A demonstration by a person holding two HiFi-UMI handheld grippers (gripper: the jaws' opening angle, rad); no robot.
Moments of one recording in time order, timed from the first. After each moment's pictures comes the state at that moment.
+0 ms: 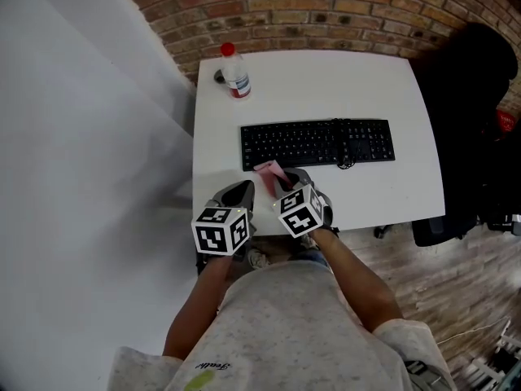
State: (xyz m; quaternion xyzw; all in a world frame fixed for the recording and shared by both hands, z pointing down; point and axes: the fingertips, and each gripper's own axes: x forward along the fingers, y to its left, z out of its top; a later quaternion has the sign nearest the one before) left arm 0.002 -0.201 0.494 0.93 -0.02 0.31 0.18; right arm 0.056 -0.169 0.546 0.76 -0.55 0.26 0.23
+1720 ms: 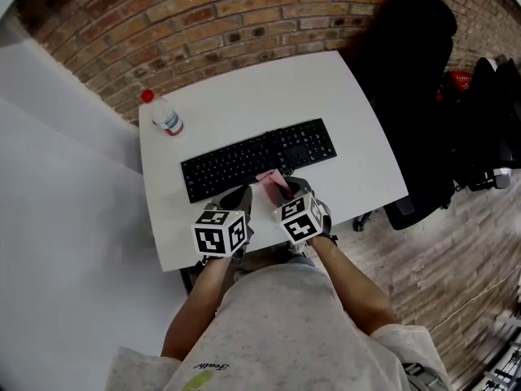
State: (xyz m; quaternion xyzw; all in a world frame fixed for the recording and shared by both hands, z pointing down) left arm 0.101 -0.082 0.488 0.93 0.10 0.32 0.14; right arm 0.142 -0.025 0.542 0.83 -0.44 0.28 0.20
